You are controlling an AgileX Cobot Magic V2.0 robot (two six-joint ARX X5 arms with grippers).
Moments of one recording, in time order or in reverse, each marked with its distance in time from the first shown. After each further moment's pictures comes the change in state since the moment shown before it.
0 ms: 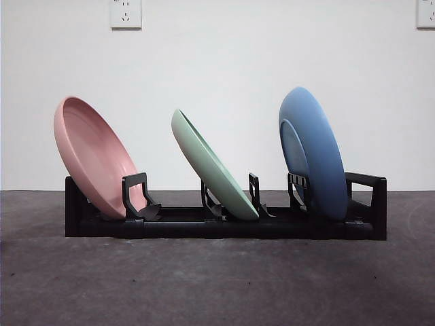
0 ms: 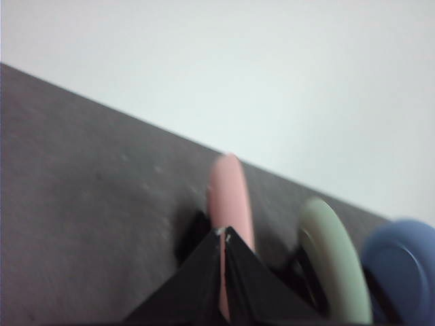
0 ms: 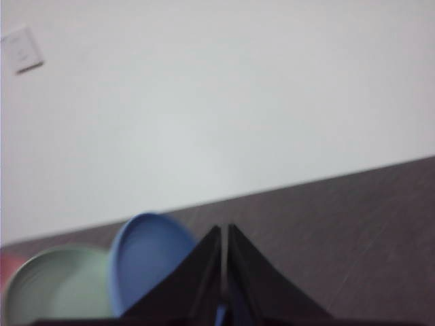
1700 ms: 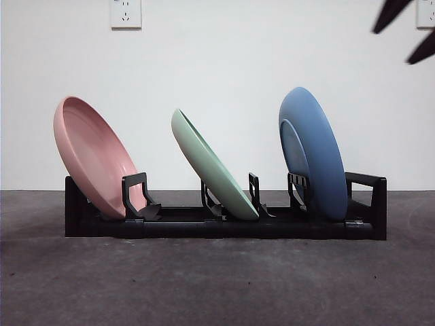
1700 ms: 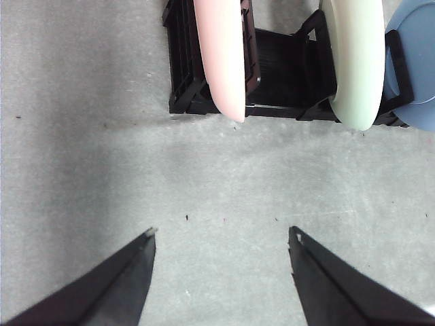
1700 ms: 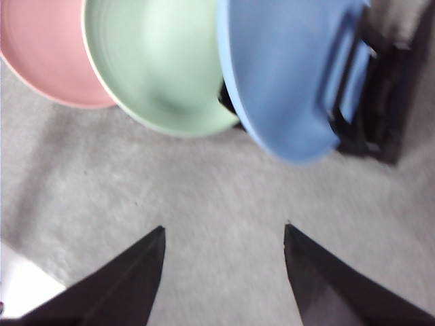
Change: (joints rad) left arm -0.013 0.647 0.552 -0.723 0.190 0.299; right arm 0.200 0.969 0.712 -0.721 -0.337 -0.150
